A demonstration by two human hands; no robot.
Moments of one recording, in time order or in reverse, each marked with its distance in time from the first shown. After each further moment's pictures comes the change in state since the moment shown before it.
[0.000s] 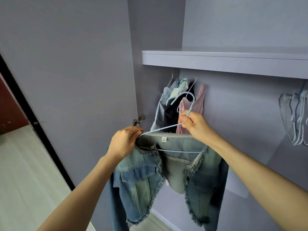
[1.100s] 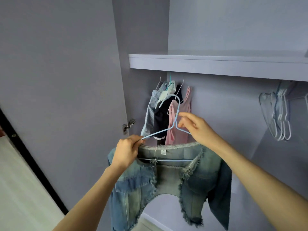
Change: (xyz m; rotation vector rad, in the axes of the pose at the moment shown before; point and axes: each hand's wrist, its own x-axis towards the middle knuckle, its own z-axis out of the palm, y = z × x) left_hand 0.003 -0.004 0.040 -0.106 0.033 0.048; right_hand -0.021 0.003 -0.023 -0.096 0.049 0.075
